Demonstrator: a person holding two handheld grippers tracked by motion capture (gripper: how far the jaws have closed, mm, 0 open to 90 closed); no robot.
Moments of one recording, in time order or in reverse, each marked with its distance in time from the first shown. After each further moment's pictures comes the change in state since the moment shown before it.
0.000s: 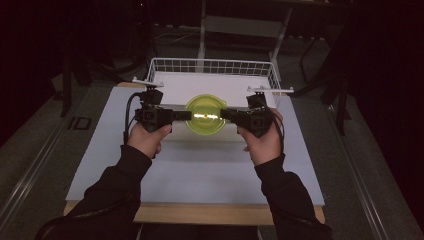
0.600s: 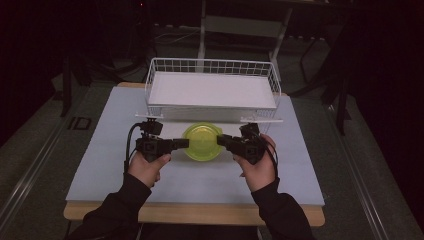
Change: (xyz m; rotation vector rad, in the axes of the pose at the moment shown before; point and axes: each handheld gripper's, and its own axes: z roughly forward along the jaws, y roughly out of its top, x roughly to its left) left arm 0.013 -0.068 0.011 0.038 0.017 -0.013; right arm -0.001 -0.066 0.012 0.050 0.008 -0.021
